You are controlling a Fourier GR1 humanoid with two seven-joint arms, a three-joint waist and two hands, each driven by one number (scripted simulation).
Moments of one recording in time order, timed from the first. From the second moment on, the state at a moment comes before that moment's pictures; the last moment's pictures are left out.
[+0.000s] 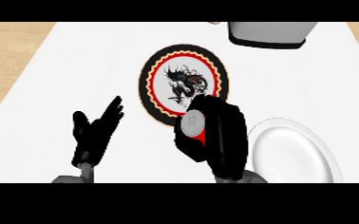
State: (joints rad) left arm -0.01 0.11 -0.14 -1.44 0.11 0.04 0.24; right arm -0.26 -0.01 0.63 -1.72 1.15 -0.36 0.76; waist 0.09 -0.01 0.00
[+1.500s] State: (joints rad) left arm -0.02 0.10 -0.11 -1.44 0.10 0.05 0.21; right arm -0.72 -0.01 0.50 -1.00 1.35 -0.95 1.08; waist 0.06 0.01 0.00
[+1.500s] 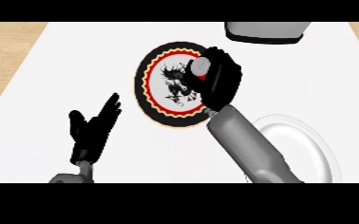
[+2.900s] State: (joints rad) left arm 0.00 0.11 -0.08 -1.44 0.11 0.03 0.20; right arm -0.61 0.00 0.41 -1.03 0.27 -1.14 0.27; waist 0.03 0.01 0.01
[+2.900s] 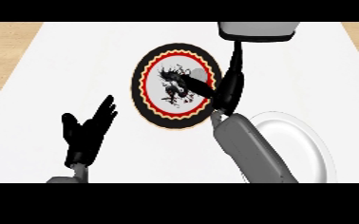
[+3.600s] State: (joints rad) left arm 0.03 0.11 -0.06 -1.44 0.10 0.03 0.19; right arm -0.14 -0.09 0.54 -1.39 0.18 -0.89 0.03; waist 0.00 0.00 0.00
